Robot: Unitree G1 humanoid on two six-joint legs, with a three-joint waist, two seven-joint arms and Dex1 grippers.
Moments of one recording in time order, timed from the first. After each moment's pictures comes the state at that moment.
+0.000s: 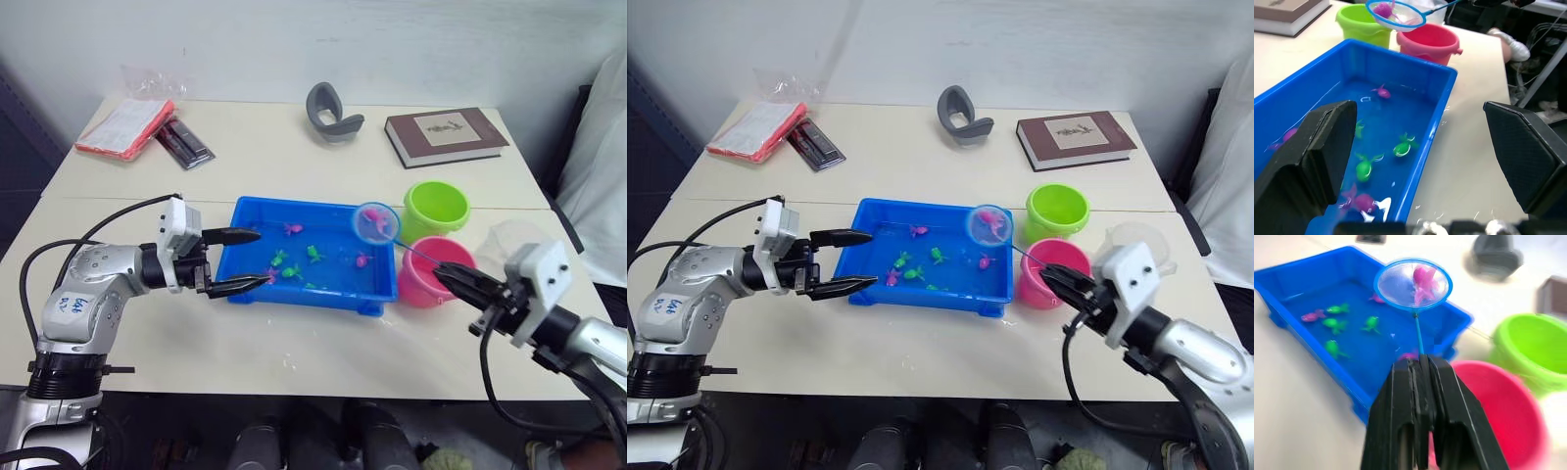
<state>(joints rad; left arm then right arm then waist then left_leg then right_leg) -0.43 0.69 0.08 -0.08 -0.55 0.44 -1.14 0.25 -0.69 -0.46 -0.75 0.58 0.53 0.61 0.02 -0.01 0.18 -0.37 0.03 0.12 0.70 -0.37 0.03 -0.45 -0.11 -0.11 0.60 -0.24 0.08</state>
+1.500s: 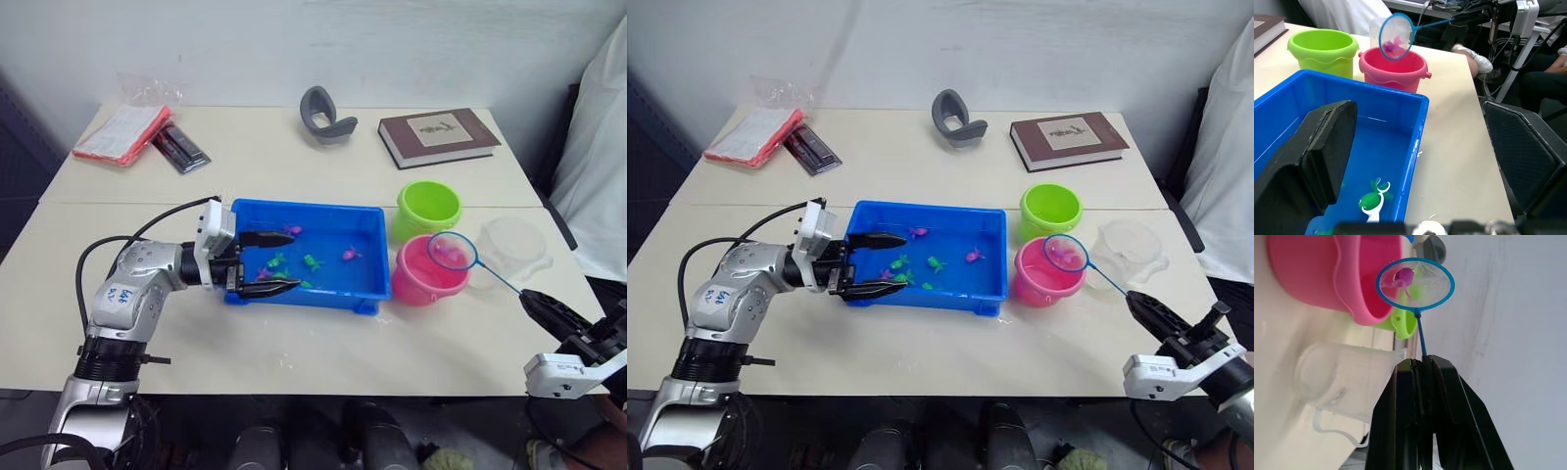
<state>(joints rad) -0.49 0.58 0.00 0.00 -0.54 0.38 -1.18 0.42 -0.76 -0.63 -0.22 -0.67 -0.77 0.21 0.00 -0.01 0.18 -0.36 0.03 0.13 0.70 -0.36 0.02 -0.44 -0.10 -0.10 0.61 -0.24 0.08</state>
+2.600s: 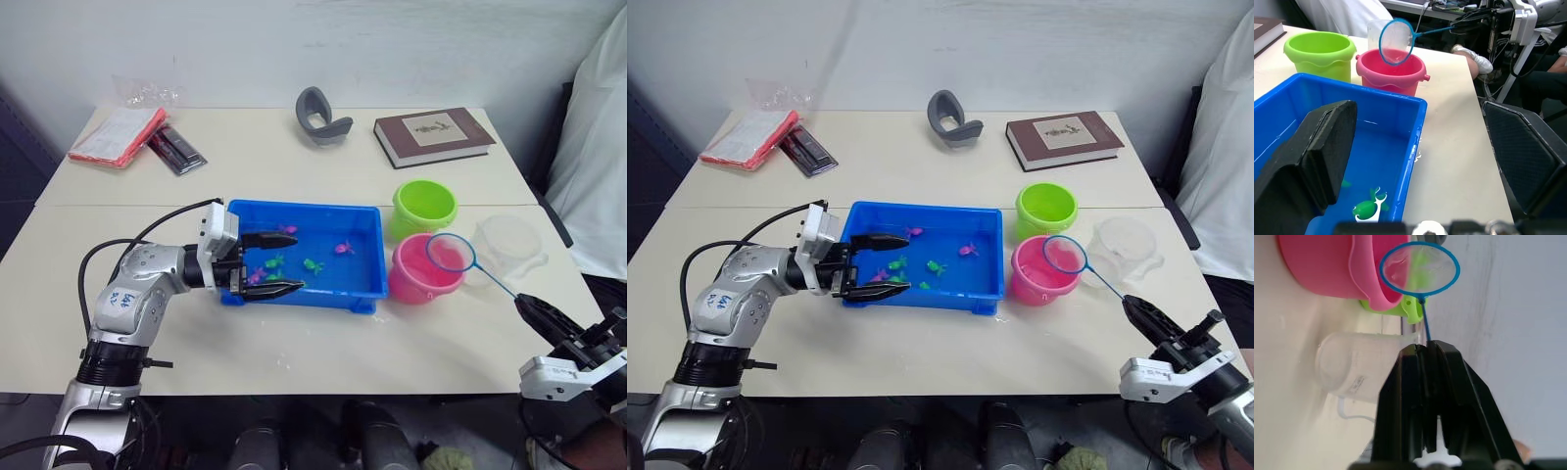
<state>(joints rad) -0.46 0.57 0.00 -0.03 -0.54 0.38 -1.15 0.46 -0.79 -0.55 -0.16 -0.54 -0.78 0.14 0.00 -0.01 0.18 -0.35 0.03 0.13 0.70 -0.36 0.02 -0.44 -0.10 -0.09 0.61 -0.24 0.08</state>
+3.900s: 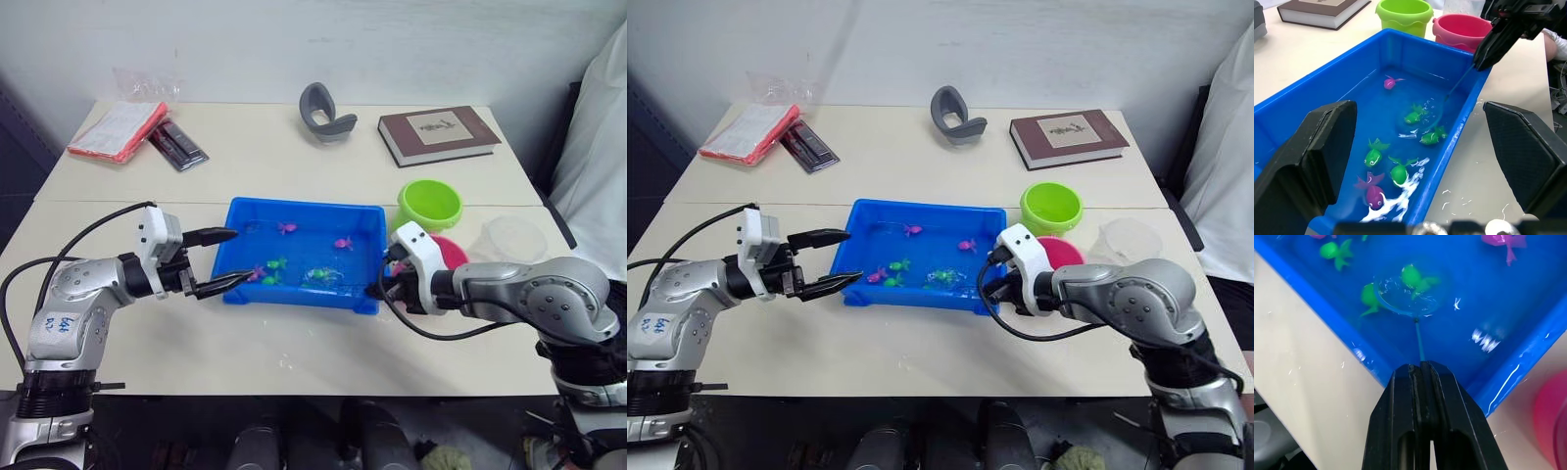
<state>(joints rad) -0.30 0.71 0.19 -0.08 -0.52 0.35 -1.05 -0.59 -0.64 0.07 -0.33 1.10 1.41 0.03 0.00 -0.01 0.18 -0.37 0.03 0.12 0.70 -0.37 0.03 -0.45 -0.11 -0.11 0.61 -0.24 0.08</state>
